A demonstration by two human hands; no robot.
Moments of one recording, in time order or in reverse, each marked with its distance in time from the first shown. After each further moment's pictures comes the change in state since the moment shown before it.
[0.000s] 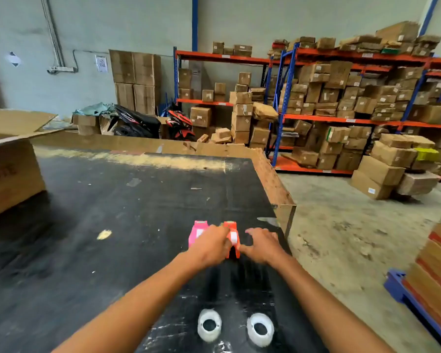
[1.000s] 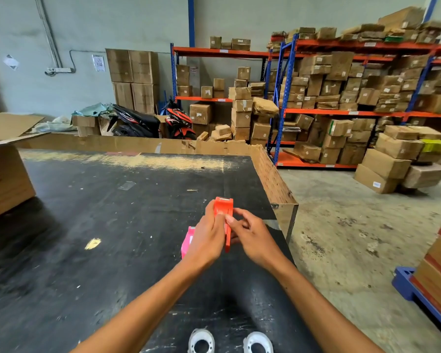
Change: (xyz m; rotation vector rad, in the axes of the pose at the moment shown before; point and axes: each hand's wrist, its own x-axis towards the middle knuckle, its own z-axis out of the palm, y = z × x) left_hand 0.000 0.033 -0.019 -0.653 0.313 -0.026; right_hand -0.004 -0.018 -0.025 1.063 0.087 -0.225
